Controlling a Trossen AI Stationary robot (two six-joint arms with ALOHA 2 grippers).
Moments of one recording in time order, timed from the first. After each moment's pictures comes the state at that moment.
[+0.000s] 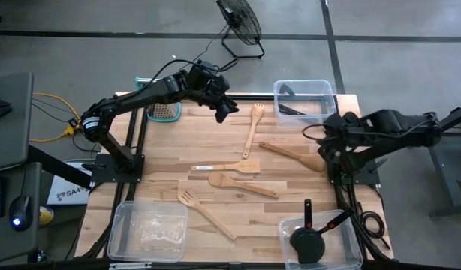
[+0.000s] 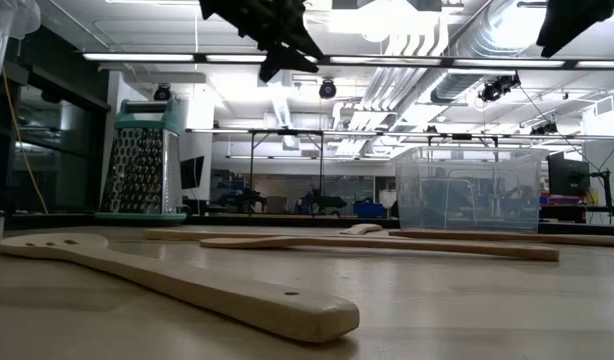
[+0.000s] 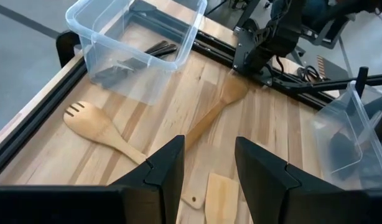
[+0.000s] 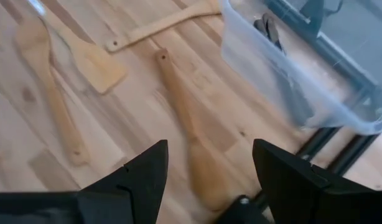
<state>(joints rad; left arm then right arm) 0.46 1.59 1.56 -0.51 0.34 -0.17 0.20 0.92 1.26 -1.57 0.44 0.85</state>
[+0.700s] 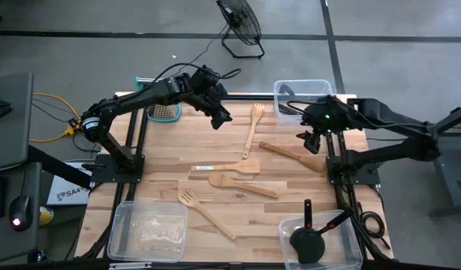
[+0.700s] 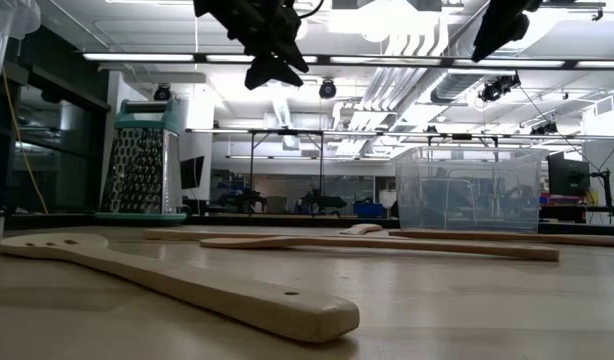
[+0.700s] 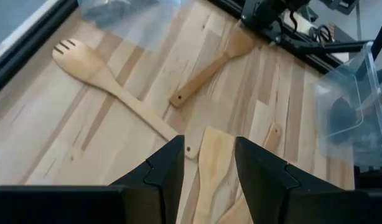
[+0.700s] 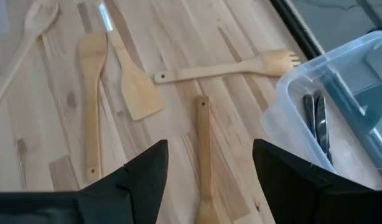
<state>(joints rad) 0.44 1.59 1.56 -0.70 0.35 -0.19 -0.22 1.01 1.26 -1.18 0.09 0.18</state>
